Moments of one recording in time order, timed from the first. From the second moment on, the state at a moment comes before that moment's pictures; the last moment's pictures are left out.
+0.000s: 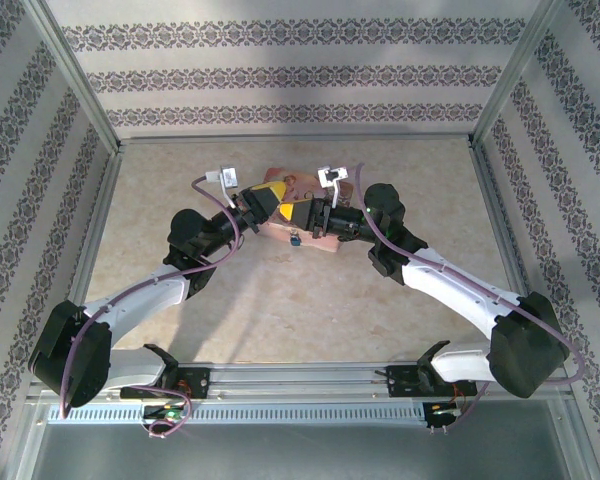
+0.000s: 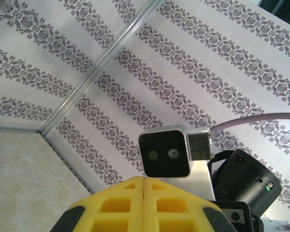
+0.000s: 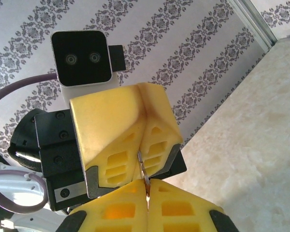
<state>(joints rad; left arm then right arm) -0.50 1.27 0.69 0.93 0.43 -0.89 0.62 1.31 0.88 0.46 -0.69 0.83</state>
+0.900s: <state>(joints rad) -0.42 0.95 0.79 0.13 0.35 -0.55 0.56 1.12 0.79 -0.02 -0.48 0.48</state>
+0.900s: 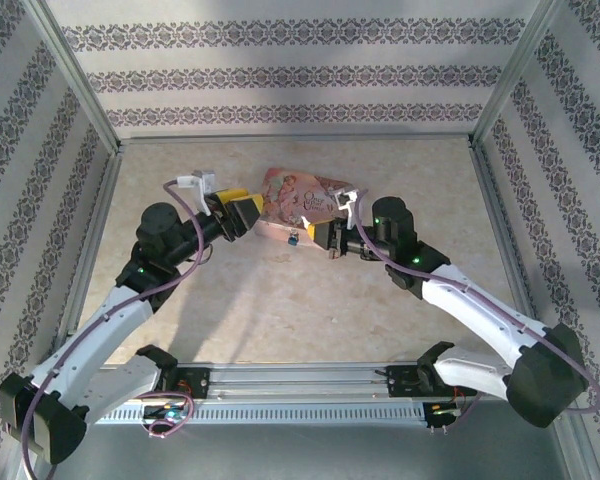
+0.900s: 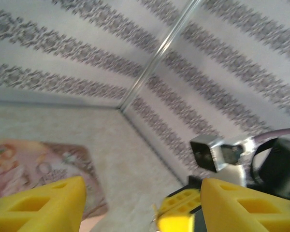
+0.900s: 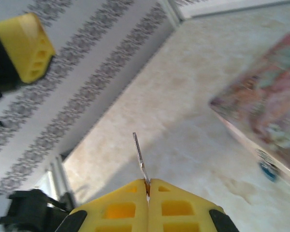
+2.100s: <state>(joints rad) -0.76 2.04 1.63 -0.48 0.15 -0.16 0.20 0.84 0.79 -0.75 -0.12 0.39</state>
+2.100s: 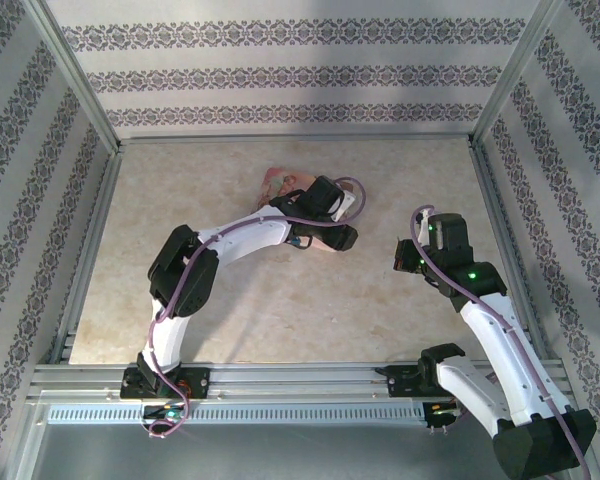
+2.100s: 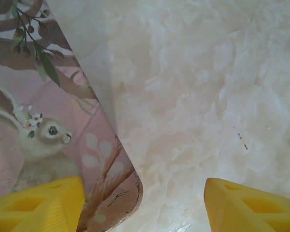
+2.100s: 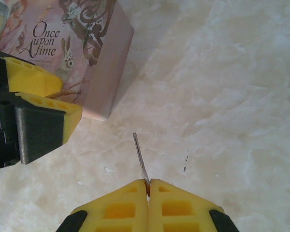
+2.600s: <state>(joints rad) -0.76 1.95 1.49 -0.43 0.19 -0.18 0.20 0.88 0.79 -0.75 -0.13 0.39</state>
